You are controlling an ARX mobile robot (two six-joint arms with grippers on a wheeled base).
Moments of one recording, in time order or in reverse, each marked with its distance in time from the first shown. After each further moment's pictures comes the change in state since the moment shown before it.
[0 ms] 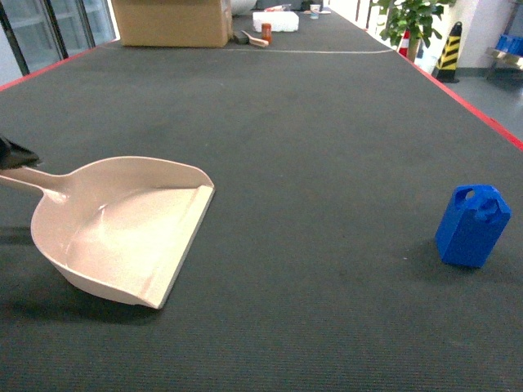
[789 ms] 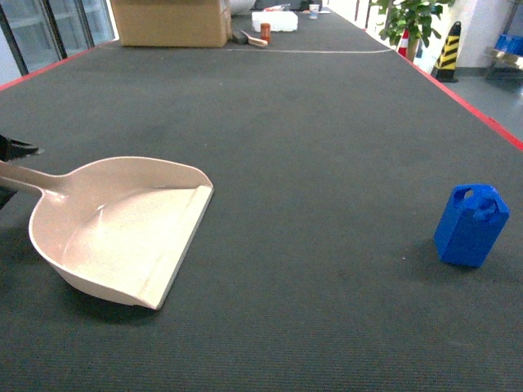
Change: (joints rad) left arm 0.040 0.298 0.221 0.269 0.083 -0.325; right arm 0.000 0.000 0.000 -0.001 0.000 0.000
